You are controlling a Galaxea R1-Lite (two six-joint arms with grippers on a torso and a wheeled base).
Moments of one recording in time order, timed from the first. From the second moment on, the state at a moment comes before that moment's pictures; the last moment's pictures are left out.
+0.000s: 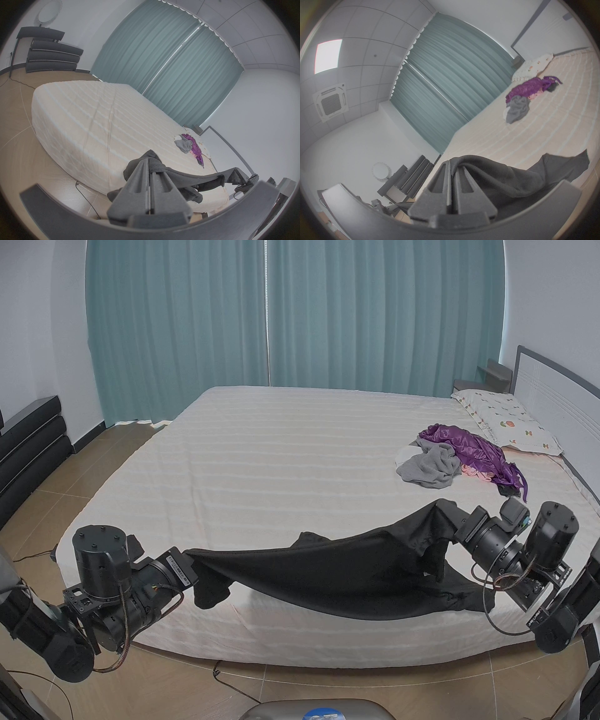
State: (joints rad) left arm -0.45 1.73 -0.32 -1.09 0.20 -0.75; right arm 0.42 1.85 -0.33 -1.54 -0.04 0.75
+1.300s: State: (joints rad) left arm -0.36 1.79 -0.91 -0.78 0.22 -0.62; right arm 0.24 1.82 -0.94 -1.26 -0.04 0.52
